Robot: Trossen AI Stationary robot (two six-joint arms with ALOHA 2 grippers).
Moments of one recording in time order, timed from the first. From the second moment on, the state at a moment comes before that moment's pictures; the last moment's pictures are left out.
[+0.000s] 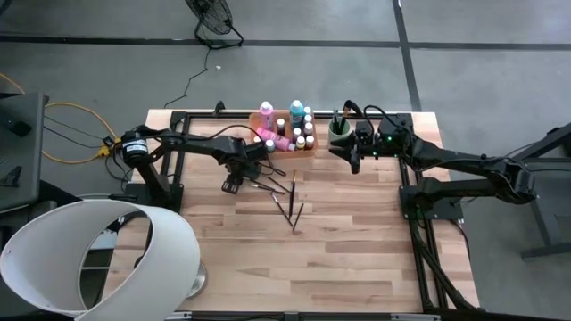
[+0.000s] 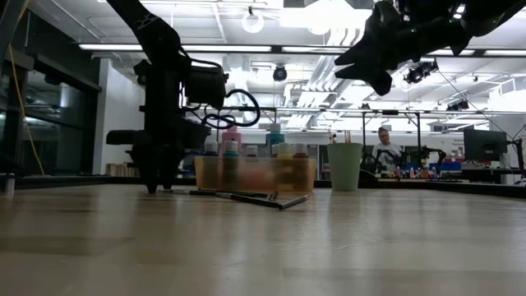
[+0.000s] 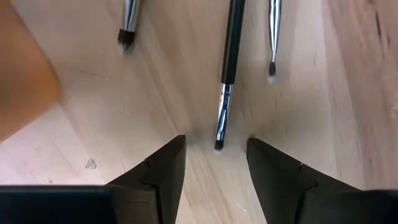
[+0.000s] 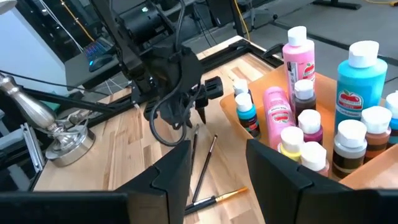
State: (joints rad) left arm 0.32 1.70 0.98 -0.71 -0.06 0.63; right arm -0.47 0.98 0.59 0.12 -0.29 0.29
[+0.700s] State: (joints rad) left arm 0.32 1.75 0.98 -0.73 -0.01 0.60; right arm -0.47 0.98 0.59 0.12 -0.32 0.29
